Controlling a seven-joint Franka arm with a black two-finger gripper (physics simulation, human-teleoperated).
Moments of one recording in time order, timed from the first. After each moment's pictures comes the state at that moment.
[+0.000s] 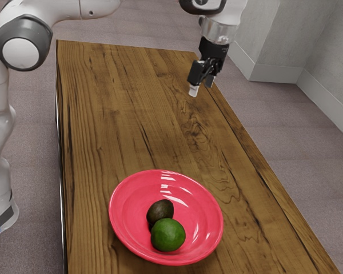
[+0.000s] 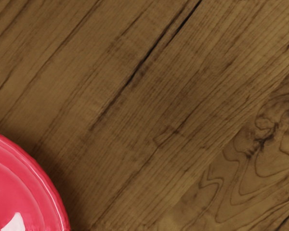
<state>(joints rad) -0.28 0.09 0.25 -1.32 -0.08 1.39 -2.31</state>
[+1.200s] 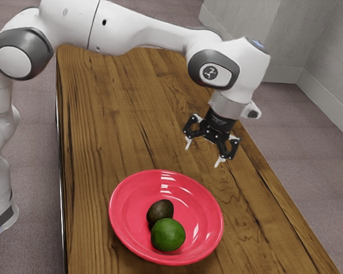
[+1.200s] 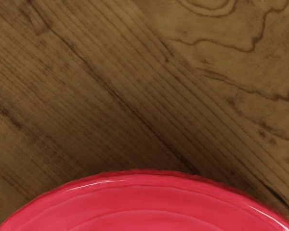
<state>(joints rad) -0.38 0.14 0.11 -1.56 -0.07 1.61 -1.02</state>
